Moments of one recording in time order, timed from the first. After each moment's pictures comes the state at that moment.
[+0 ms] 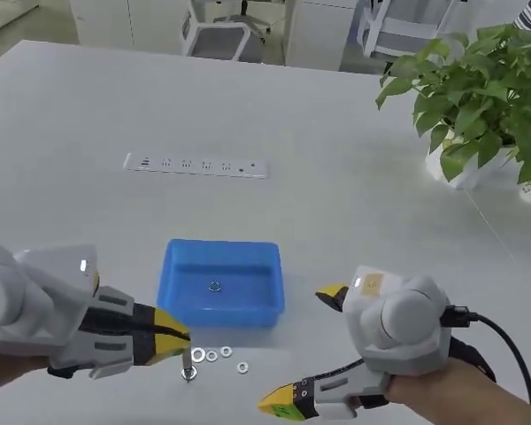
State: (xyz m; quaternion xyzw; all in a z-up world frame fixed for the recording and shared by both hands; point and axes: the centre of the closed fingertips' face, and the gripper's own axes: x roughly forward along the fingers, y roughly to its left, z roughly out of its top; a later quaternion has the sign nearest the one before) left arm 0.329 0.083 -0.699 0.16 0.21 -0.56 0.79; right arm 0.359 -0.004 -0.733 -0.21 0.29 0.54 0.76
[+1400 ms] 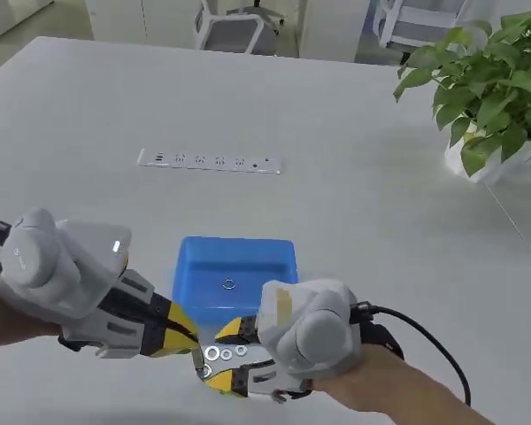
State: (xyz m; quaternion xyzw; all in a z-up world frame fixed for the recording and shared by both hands) left arm 0.326 0.087 -0.701 0.21 0.25 -0.62 0.71; right arm 0.330 0.098 -0.757 -0.28 0.20 0.68 0.65
